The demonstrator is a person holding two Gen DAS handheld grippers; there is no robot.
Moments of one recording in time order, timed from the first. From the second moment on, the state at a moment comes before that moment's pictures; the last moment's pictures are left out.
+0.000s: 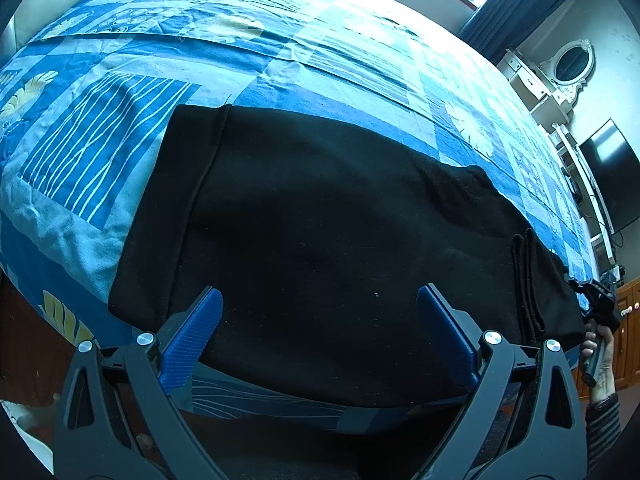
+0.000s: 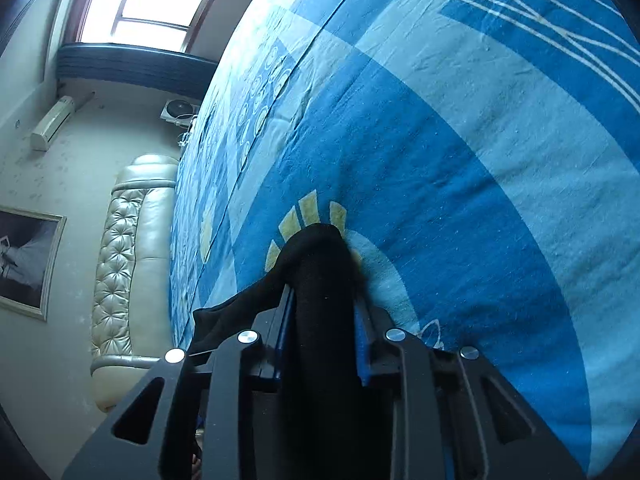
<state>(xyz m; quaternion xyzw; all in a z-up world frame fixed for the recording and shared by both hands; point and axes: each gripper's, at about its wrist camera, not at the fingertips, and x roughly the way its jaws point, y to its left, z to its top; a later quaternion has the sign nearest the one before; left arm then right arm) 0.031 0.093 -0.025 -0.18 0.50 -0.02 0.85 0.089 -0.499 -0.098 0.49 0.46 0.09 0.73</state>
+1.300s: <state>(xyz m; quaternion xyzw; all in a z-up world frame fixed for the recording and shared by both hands) 0.025 0.092 -0.009 -0.17 0.48 -0.02 0.86 -0.002 -0.452 -0.011 0.45 0.40 0.08 0.79</state>
